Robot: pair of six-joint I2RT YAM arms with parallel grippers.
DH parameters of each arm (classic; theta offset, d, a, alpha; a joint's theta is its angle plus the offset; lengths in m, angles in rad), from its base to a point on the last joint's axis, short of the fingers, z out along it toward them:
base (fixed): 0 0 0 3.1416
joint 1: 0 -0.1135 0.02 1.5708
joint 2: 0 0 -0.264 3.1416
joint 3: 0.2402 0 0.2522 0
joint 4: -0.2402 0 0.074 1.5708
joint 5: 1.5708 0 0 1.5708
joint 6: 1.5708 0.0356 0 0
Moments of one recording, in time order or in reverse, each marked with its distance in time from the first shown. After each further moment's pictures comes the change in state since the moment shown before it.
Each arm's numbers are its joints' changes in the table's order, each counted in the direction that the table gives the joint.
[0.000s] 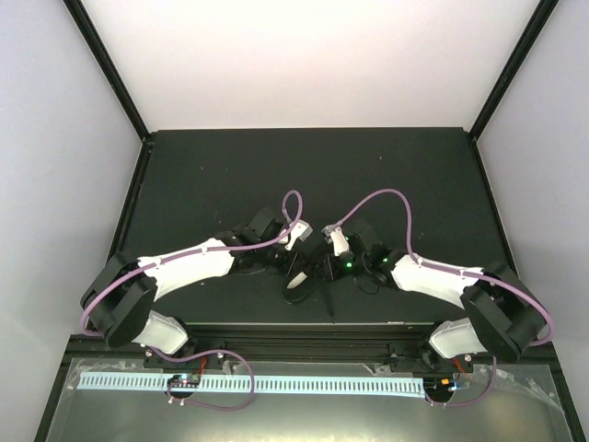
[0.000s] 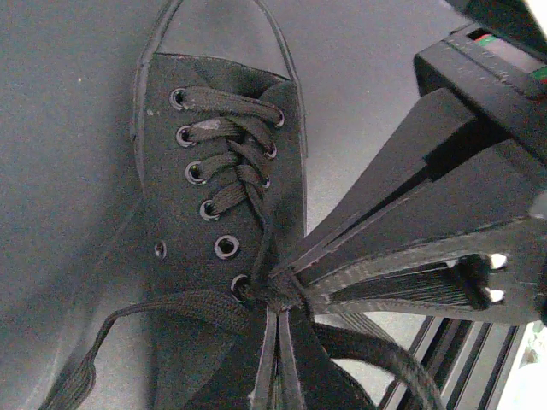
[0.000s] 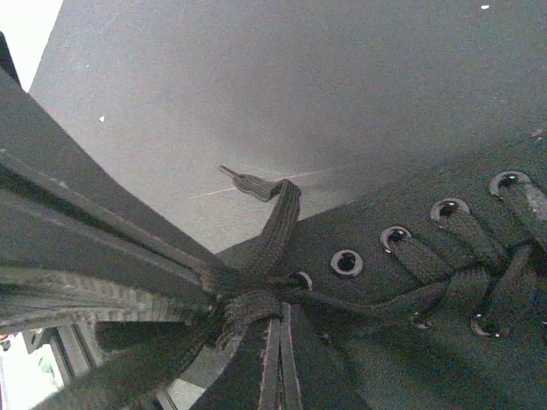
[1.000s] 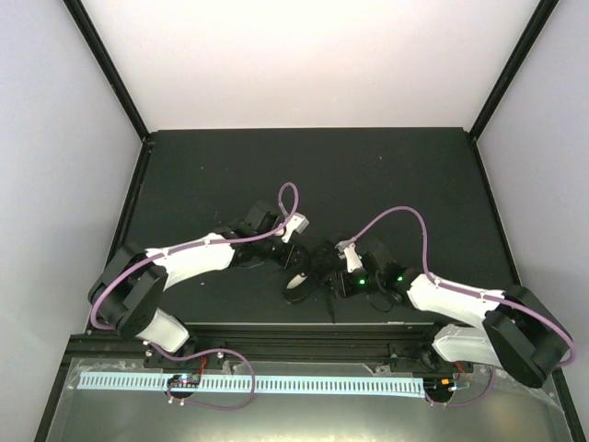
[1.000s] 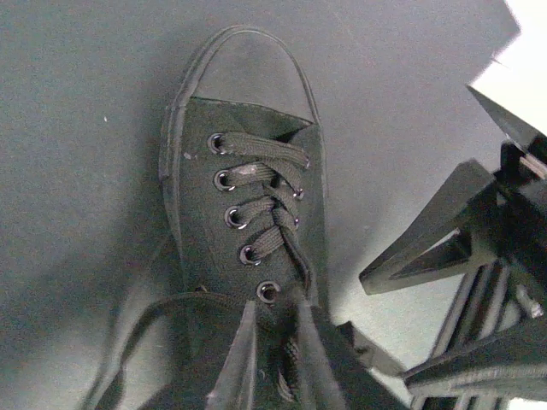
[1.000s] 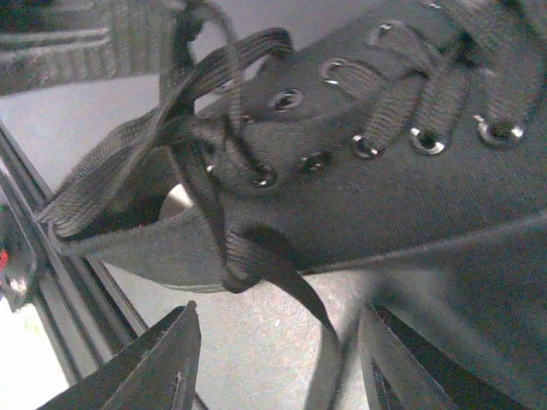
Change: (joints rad) left arm -0.083 0.058 -0.006 0.094 0.089 0.023; right arm -0.018 -0.142 -0.164 -0.006 0.026 0.046
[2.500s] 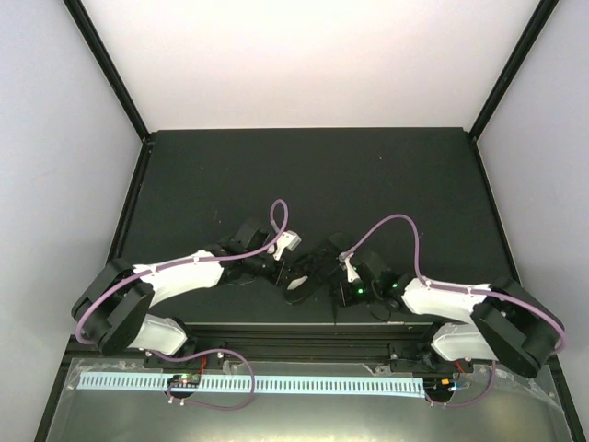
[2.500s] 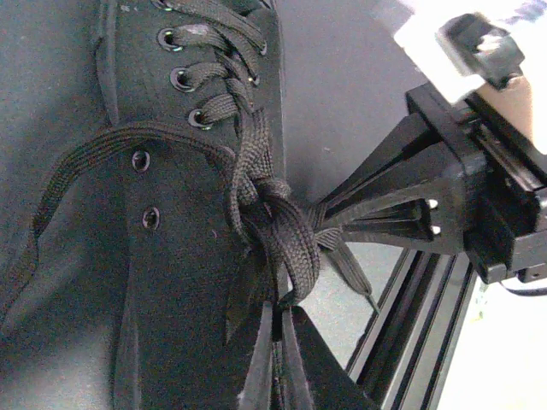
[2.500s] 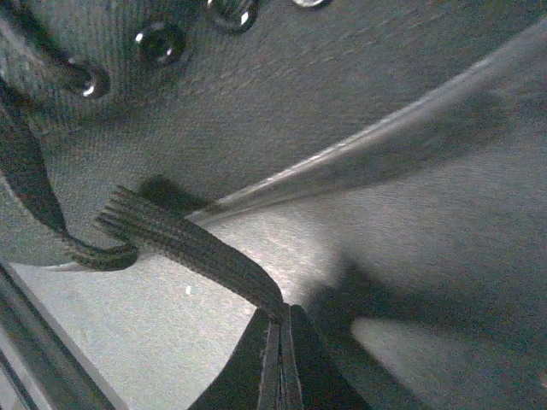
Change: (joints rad) left arm 0.027 -0.121 -0.182 0.057 0.089 -0.082; right arm -0.060 0.064 -0.080 0.053 0.107 0.063
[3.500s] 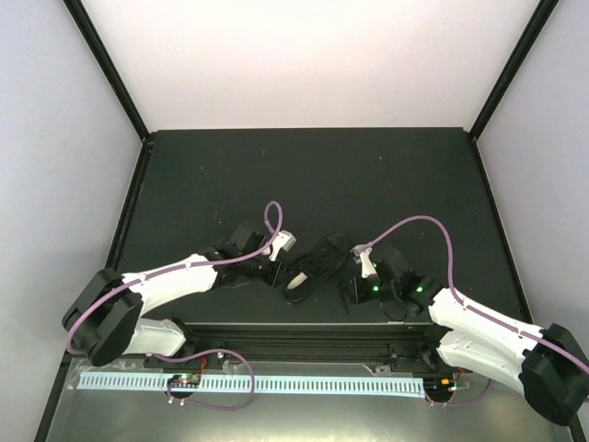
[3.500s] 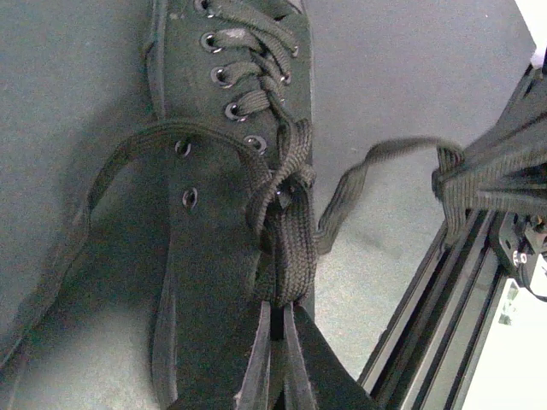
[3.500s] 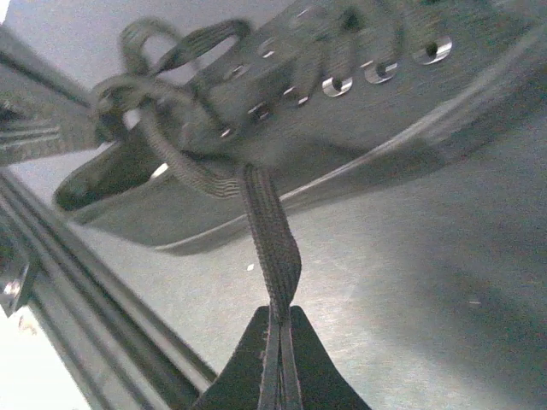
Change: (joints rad) left arm 0.000 -0.068 -0.023 -0.035 -0.081 0.009; right arm 0.077 -0.377 0.025 -0.308 0.014 -0.006
